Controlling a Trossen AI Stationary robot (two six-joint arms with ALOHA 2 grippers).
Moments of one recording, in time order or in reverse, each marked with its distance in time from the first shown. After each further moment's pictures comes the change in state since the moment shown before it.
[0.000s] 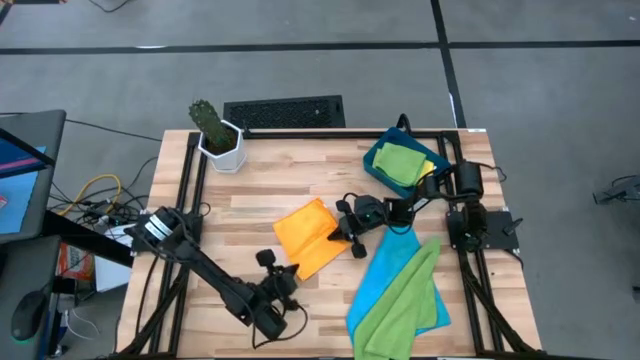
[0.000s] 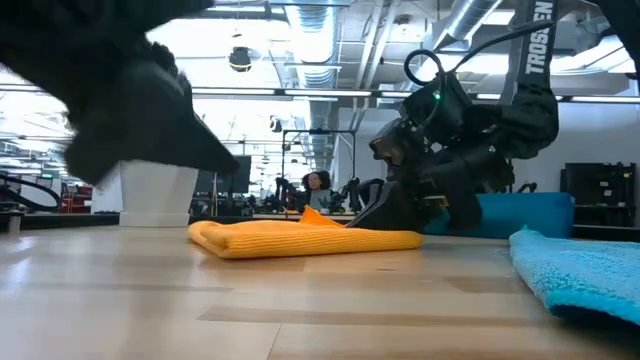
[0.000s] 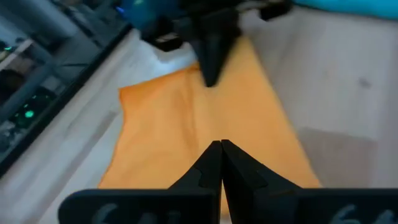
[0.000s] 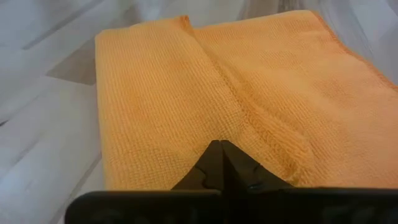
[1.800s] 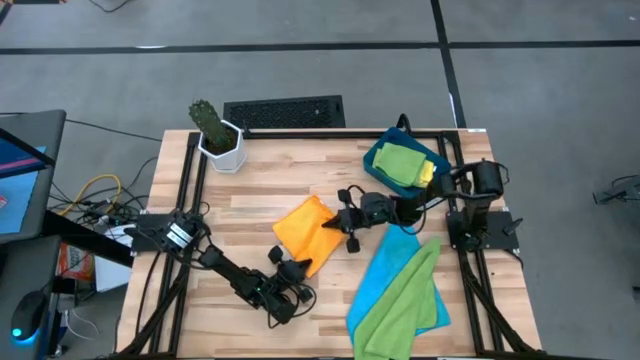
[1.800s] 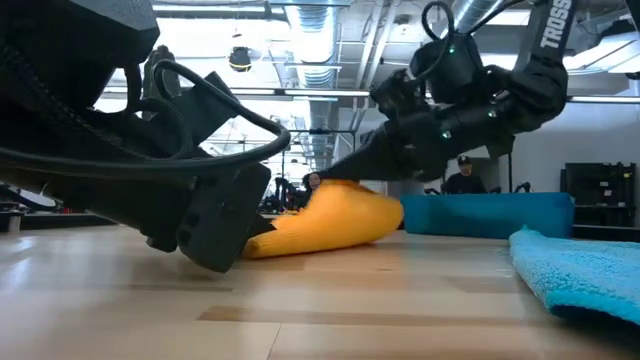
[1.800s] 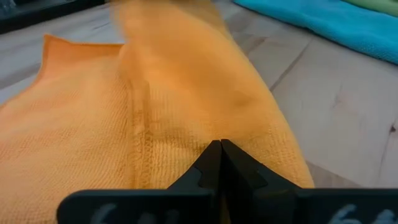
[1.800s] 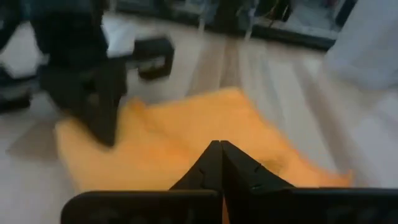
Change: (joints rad) left arm 0.083 0.162 -0.215 0.760 0.026 0.002; right arm 0.042 -0.136 0.003 0.065 0.200 0.000
